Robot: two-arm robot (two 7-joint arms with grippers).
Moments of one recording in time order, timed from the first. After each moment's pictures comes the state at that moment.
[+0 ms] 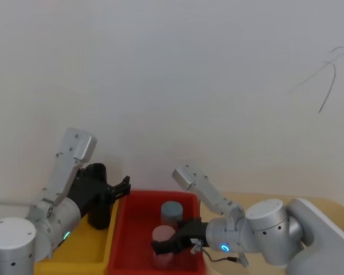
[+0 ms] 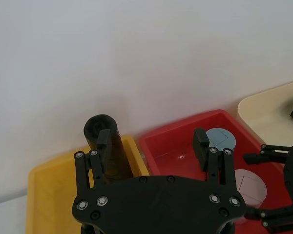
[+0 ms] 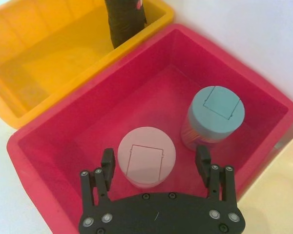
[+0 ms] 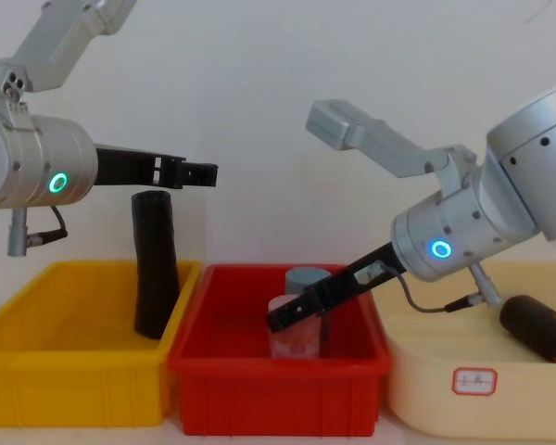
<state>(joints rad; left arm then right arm) -0.46 0.28 0.37 -1.53 -0.29 0.41 -0.06 0.78 0.14 -0.63 -1.00 0.18 0.60 0.51</state>
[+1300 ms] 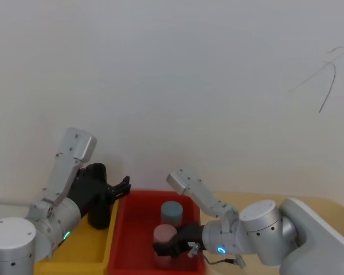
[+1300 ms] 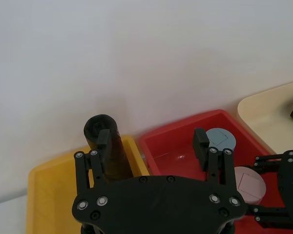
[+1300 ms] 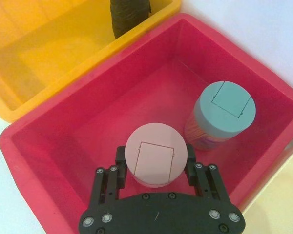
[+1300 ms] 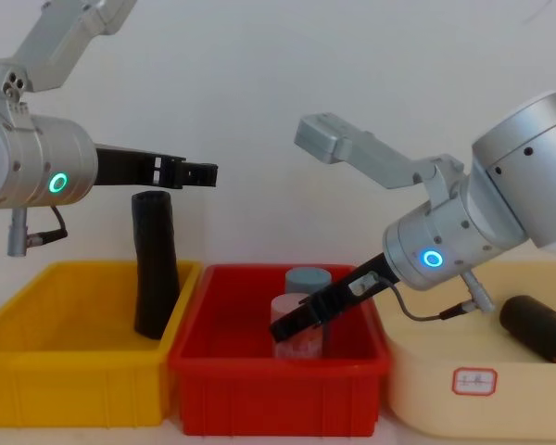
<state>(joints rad) -0.46 0.28 0.37 -1.53 -0.29 0.41 -0.06 0.80 0.12 -0.65 -0.95 0.15 0.59 0.52</state>
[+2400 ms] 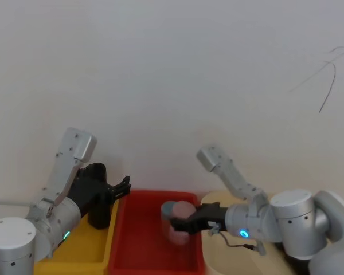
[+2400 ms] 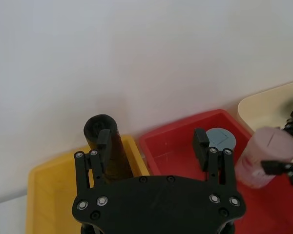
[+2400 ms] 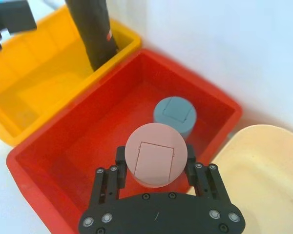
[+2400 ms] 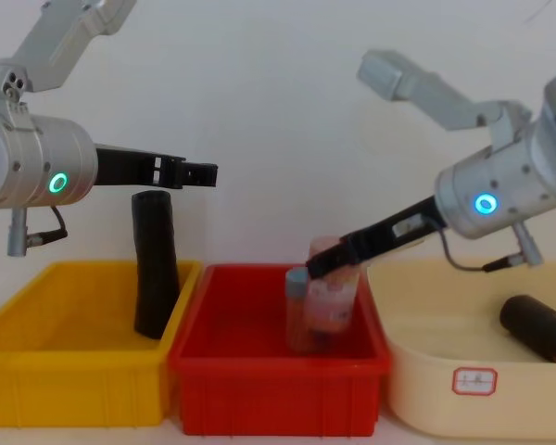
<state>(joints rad) -0.46 0.28 0.37 -1.53 -0.29 0.41 -0.06 0.74 0.18 -0.52 -1.13 0.21 0.66 0.48</state>
